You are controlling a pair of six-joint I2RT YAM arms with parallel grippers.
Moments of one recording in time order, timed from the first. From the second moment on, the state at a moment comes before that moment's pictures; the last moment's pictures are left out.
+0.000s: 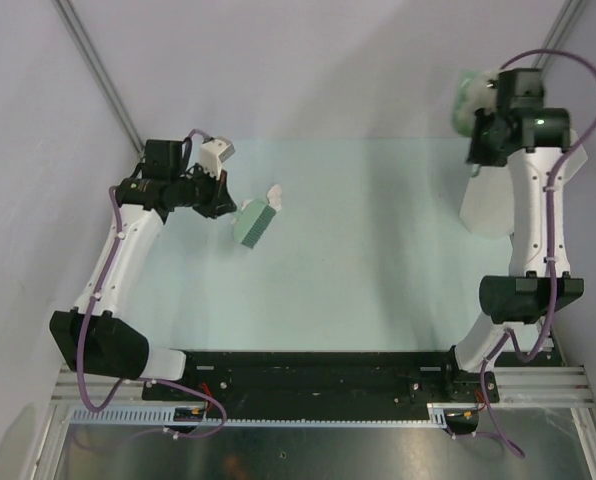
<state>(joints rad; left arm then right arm) -0.12 1.38 1.43 -0.84 0.55 0.28 0.03 1.72 2.21 -1.33 0.10 0.12</state>
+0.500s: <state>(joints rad) -0.12 1.41 1.41 -0.84 0.50 0.29 -0.19 1.55 1.81 -0.73 0.62 -0.65</state>
